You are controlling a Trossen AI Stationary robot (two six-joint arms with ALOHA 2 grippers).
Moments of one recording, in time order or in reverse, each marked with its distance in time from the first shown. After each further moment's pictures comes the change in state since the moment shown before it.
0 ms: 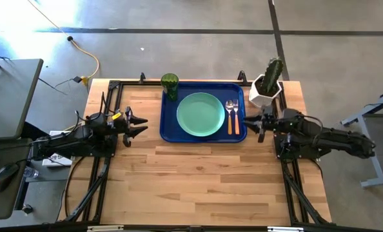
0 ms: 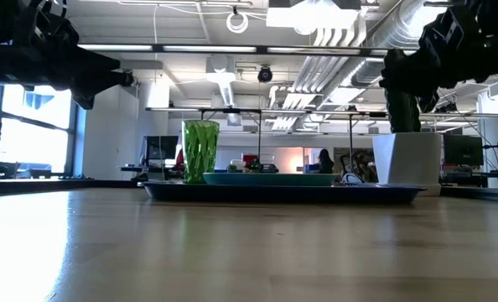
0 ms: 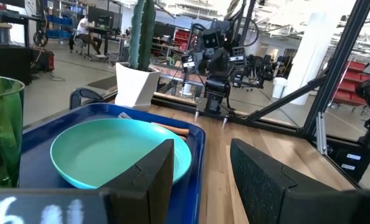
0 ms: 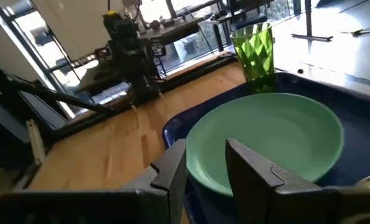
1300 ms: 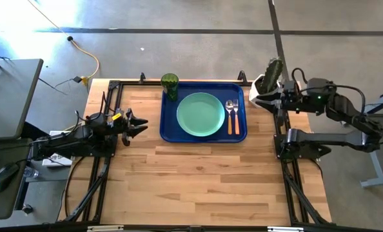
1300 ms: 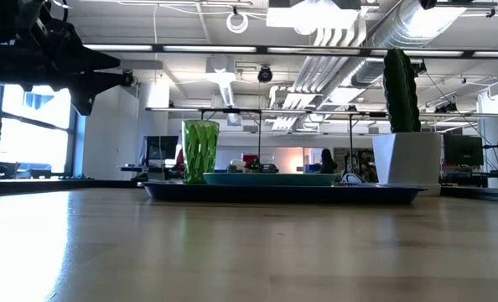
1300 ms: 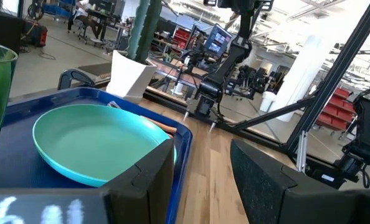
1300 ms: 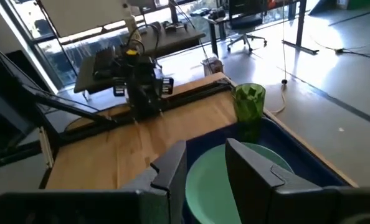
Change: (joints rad) left arm 0.000 0.000 0.000 0.000 0.005 -0.168; right arm -0.035 0.328 0.859 -0.618 -0.022 -0.146
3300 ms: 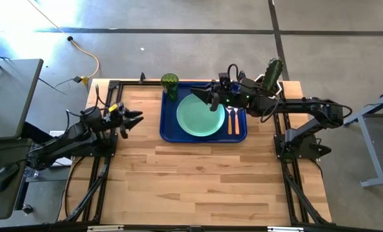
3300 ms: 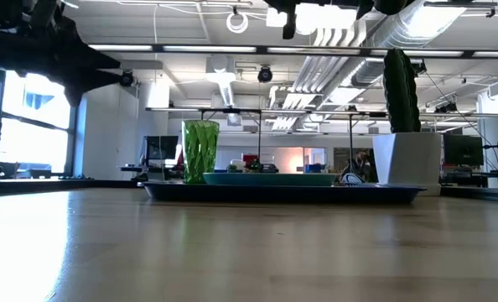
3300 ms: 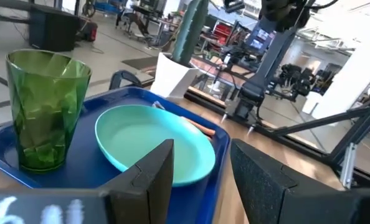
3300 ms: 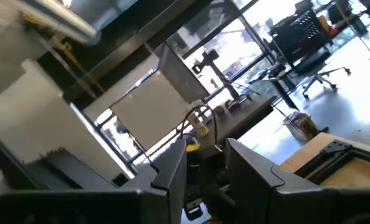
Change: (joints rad) left arm 0.192 0.000 0.157 -0.247 0.025 0.016; right arm 0.083 0.816 0.000 1.265 0.006 0.507
